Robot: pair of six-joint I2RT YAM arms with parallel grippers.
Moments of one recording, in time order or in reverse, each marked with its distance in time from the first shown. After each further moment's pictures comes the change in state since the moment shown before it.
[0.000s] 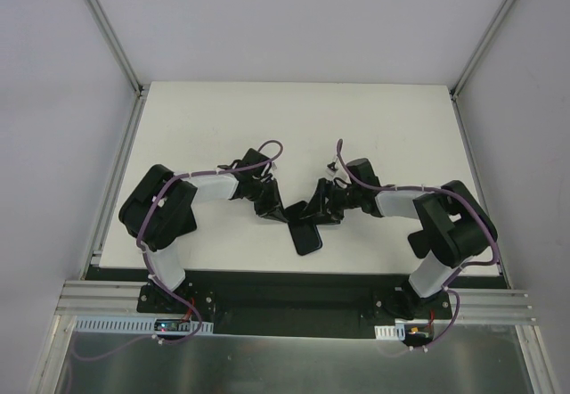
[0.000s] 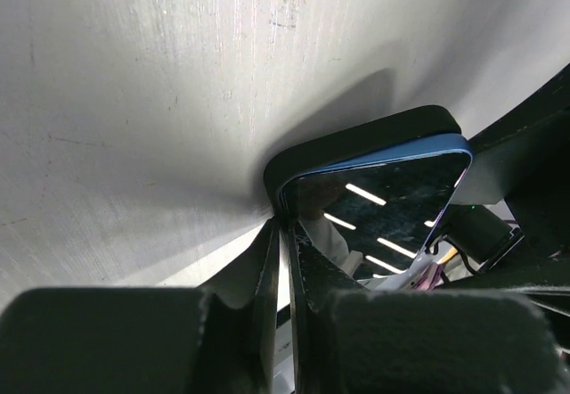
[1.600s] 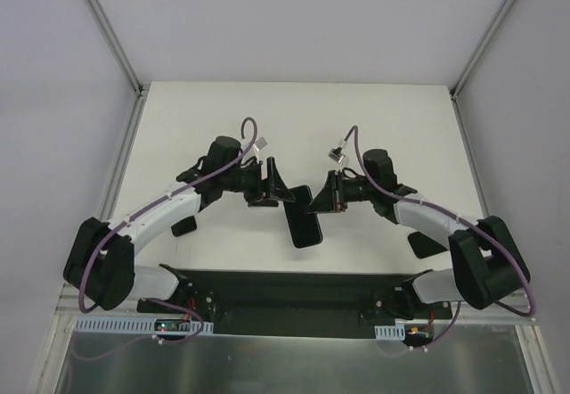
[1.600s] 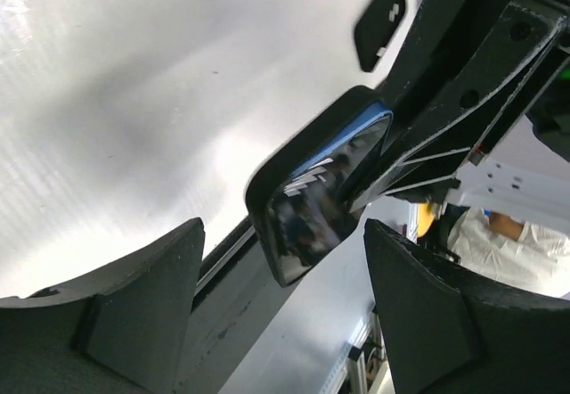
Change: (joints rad) left arm 0.057 -0.436 -0.077 0.027 0.121 0.053; right arm -0.023 -0.249 -0.018 0.042 -0.185 -0.063
